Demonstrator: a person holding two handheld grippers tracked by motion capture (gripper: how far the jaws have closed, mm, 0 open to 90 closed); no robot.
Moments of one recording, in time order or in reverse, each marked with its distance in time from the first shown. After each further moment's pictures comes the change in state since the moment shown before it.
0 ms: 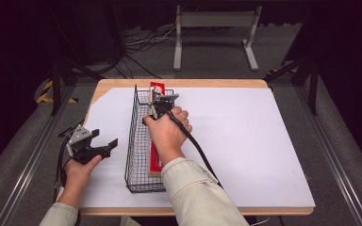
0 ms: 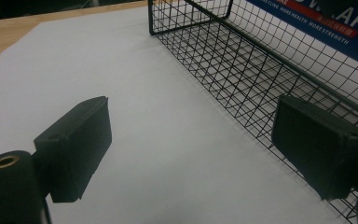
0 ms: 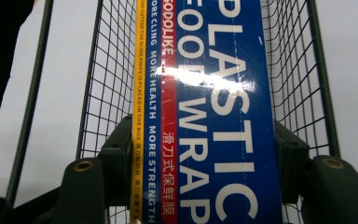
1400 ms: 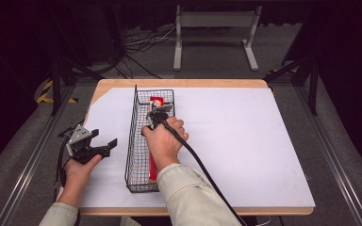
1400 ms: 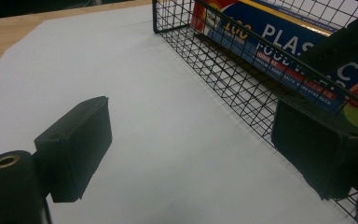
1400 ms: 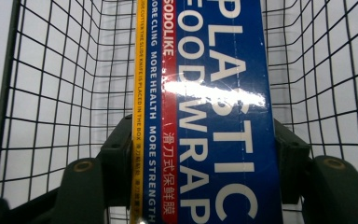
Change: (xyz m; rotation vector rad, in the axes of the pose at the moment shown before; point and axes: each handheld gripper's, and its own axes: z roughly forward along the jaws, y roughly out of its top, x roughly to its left) left arm 0.002 -0.001 0.001 0.002 0.011 0.006; right arm 0.001 -0.023 0.034 0.090 -0.076 -0.026
